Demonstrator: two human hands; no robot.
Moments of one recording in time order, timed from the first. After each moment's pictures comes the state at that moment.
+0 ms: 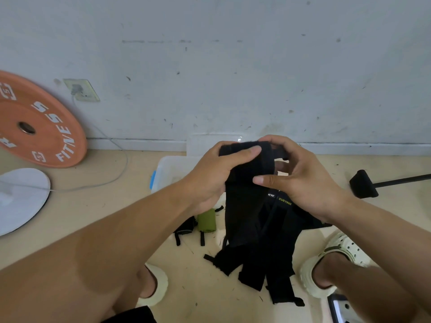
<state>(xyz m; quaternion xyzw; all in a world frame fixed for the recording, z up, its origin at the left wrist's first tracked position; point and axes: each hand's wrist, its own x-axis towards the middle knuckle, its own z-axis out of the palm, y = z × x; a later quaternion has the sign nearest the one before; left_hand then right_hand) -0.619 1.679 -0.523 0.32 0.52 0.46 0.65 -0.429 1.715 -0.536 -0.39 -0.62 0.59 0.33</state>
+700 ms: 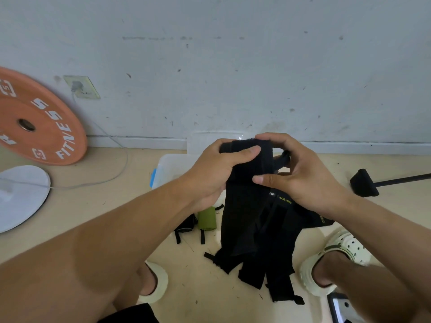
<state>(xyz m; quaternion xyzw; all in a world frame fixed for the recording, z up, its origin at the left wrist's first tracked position) -0.620 1.680 -0.523 0.31 0.54 0.45 0.64 -0.429 1.715 -0.534 -0.39 -0.68 0.54 0.32</state>
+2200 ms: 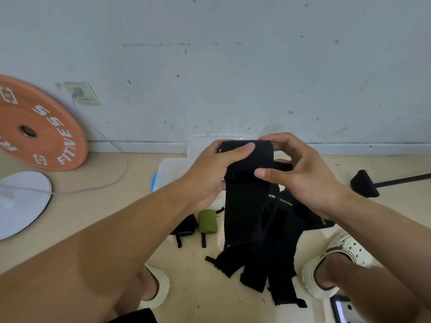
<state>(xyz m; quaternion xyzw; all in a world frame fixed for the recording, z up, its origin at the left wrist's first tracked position) -0.624 1.683 -0.520 0.32 0.53 0.46 0.64 -0.432 1.717 -0.530 -0.41 -0.63 0.56 0.36</state>
